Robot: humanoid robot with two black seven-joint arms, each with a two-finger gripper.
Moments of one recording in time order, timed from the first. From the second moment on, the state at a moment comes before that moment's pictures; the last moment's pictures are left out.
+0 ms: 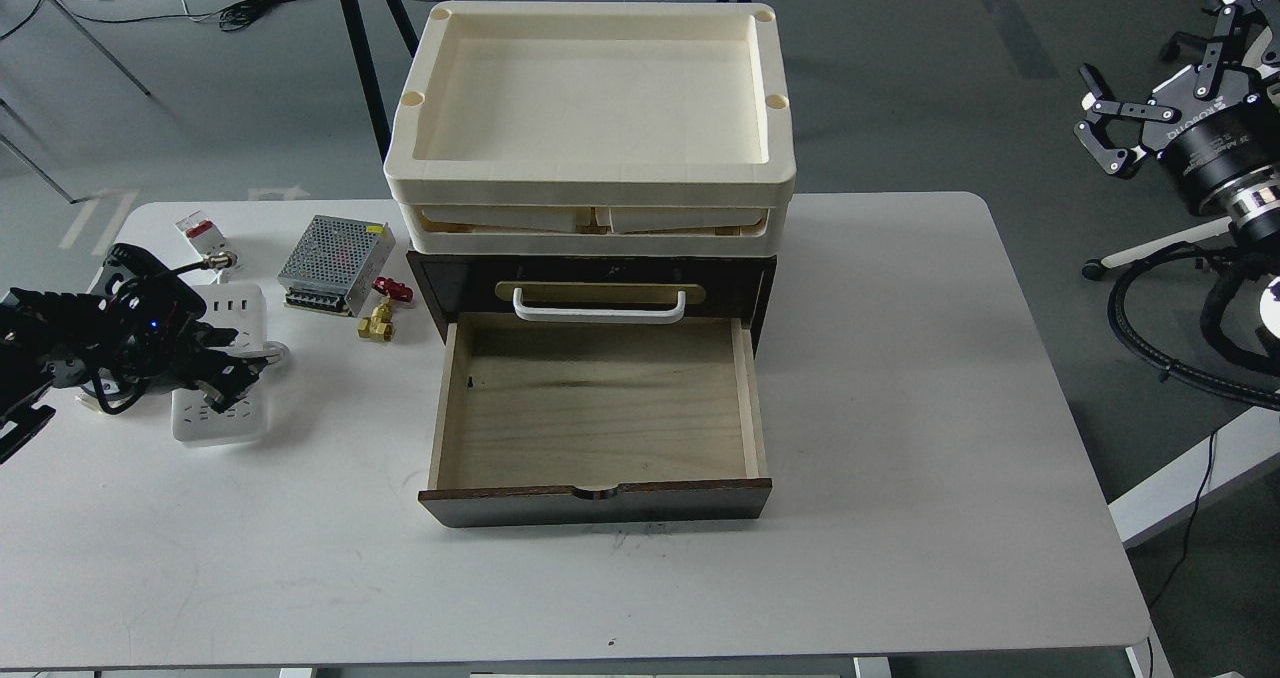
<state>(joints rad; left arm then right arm) -0.84 0.64 -0.12 -0.52 2.18 -0.05 -0.49 0.69 -0.56 1.00 0.75 -0.10 0.49 0.22</state>
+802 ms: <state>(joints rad) -0.83 0.65 -0.11 -0.52 2.18 0.00 -0.49 0.69 -0.56 1.00 0.75 -0.10 0.49 0.22</state>
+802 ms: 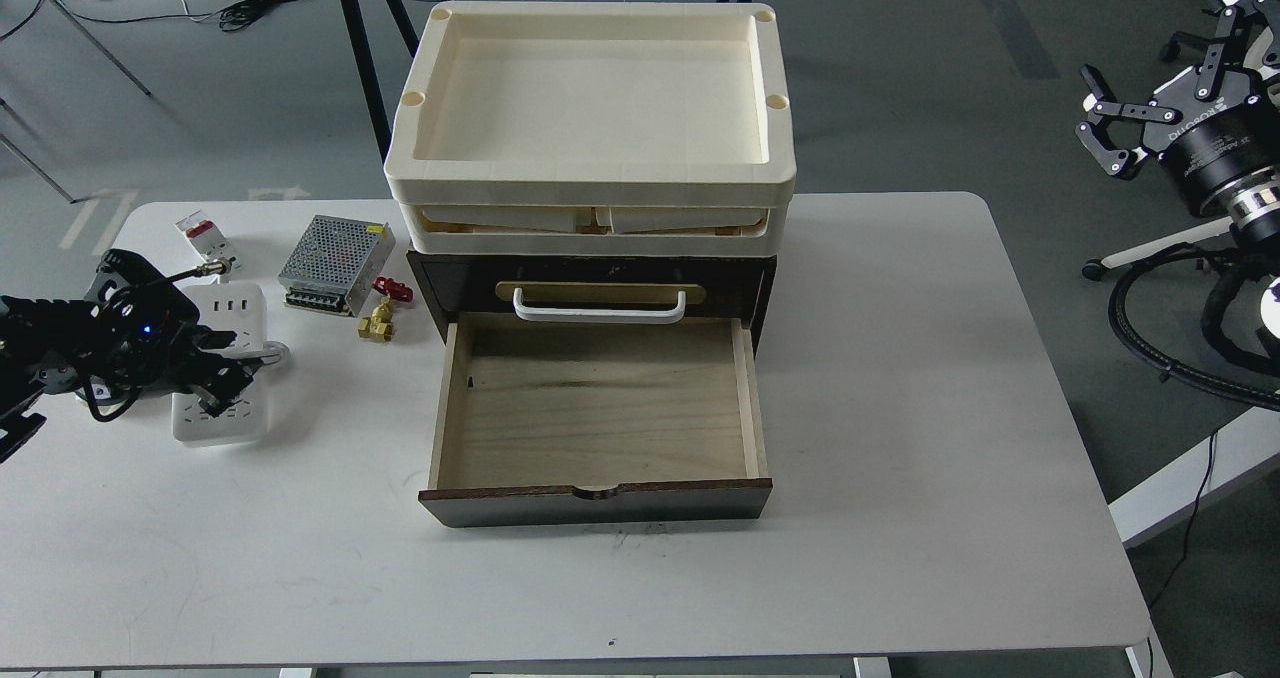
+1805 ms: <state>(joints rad) -0.81 0.65 -0.10 -0.52 2.18 0.01 -0.49 0.67 -0.56 1.02 0.75 -0.10 0.49 0.22</state>
